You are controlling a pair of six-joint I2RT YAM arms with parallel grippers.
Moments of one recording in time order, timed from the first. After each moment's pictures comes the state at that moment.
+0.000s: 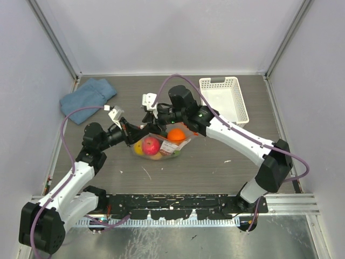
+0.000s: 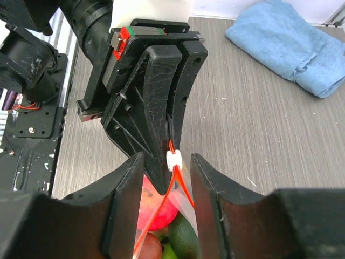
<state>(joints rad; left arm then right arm) -0.29 0.89 0.47 0.40 0.75 -0.43 0.83 1.56 1.43 -0.24 -0.63 -0.37</state>
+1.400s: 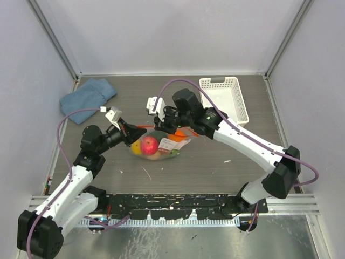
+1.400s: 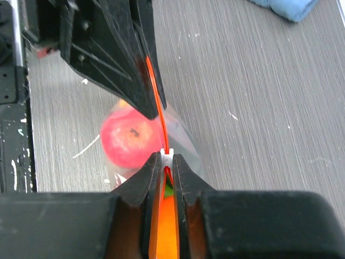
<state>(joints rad) -0.30 0.82 0.47 0.34 0.63 -0.40 0.84 1.49 1.42 -0.46 -0.40 -0.41</state>
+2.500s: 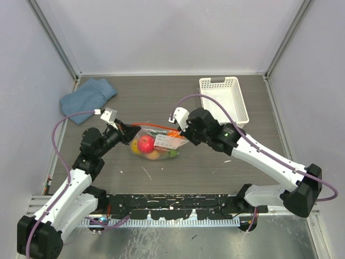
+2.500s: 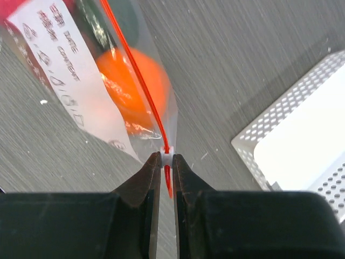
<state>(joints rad) -0.30 0.76 0.44 0.27 0.41 -0.40 0.84 1.23 1.13 -0.61 0.11 -0.27</state>
